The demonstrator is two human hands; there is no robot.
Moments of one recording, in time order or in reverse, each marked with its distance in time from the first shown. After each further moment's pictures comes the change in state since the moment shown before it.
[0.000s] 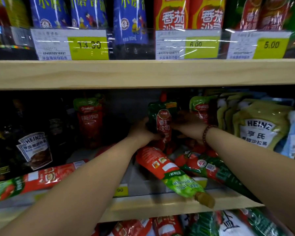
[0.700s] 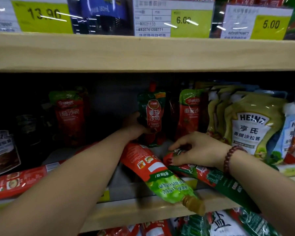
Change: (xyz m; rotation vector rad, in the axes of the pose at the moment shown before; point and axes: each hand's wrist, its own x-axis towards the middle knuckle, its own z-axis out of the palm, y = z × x) left_hand 0.035 -0.008 0.021 -0.031 -0.043 -0.066; right_hand -0.066 0.025 -0.018 -0.405 -0.208 0.044
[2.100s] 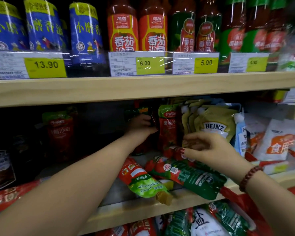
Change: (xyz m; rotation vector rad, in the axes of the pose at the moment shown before) left_hand -0.040 0.078 0.028 -0.176 0.032 0.130; right_hand -0.080 0.026 -0.035 0.313 0.423 -0.035
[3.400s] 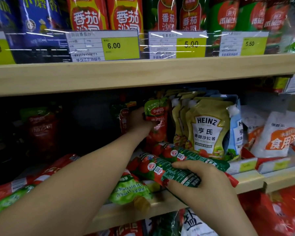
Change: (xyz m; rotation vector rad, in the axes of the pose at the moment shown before) left_hand 0.027 -0.007 0.057 -0.067 0.172 0.105; right_hand -0.057 0.013 0.028 -0.080 0.104 0.080
